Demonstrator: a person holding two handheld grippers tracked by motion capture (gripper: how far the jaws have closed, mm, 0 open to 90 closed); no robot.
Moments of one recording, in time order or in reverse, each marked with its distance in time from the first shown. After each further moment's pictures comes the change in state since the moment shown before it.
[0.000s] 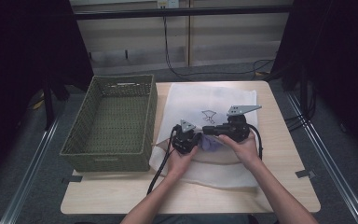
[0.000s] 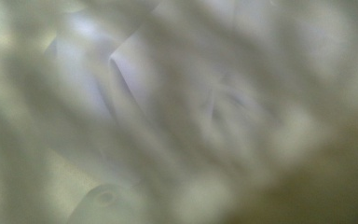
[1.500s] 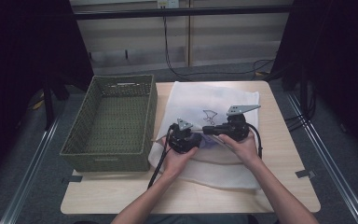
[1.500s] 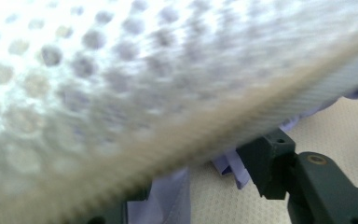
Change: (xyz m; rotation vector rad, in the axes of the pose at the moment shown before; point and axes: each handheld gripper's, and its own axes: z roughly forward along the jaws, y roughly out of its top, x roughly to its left) left arm 0.001 0.008 -0.021 0.052 0.013 0.064; right arm -0.008 -0.003 0.004 0.007 0.016 0.012
